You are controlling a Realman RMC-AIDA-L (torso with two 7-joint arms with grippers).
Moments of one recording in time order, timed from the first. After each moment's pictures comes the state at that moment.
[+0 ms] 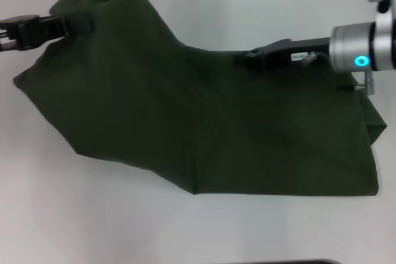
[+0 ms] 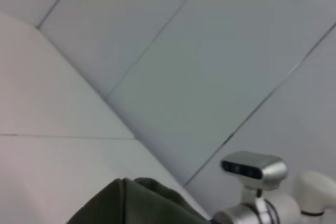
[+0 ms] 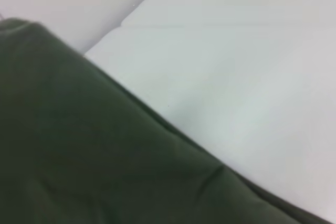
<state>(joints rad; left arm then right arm) -0.53 -2.07 0.42 0.90 2.04 1.91 -2.00 0.68 2.07 -0.94 -0.51 -1.97 -1.17 1.82</state>
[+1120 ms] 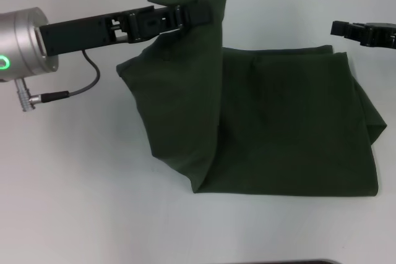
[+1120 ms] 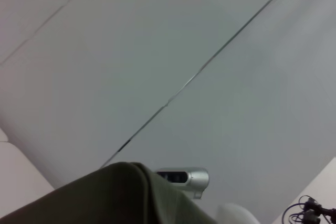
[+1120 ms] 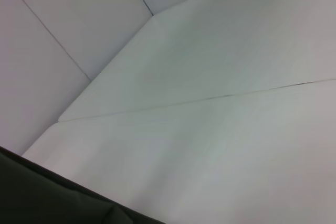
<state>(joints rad) -0.64 -2.17 0.59 0.68 1.86 1.86 -1.96 0.47 2.00 -0.63 -0.65 -1.97 -1.35 1.82</state>
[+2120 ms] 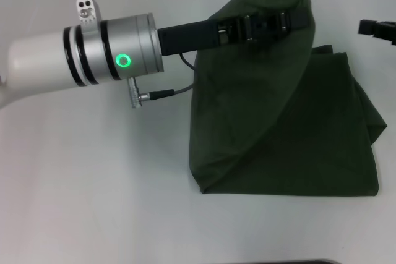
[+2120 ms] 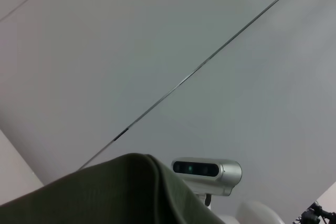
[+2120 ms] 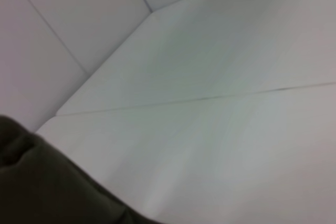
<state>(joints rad) -0.83 -2.18 0.90 0.25 1.57 1.55 -1.76 0.44 1.93 -0.62 -0.68 -1.97 -1.43 1.84</state>
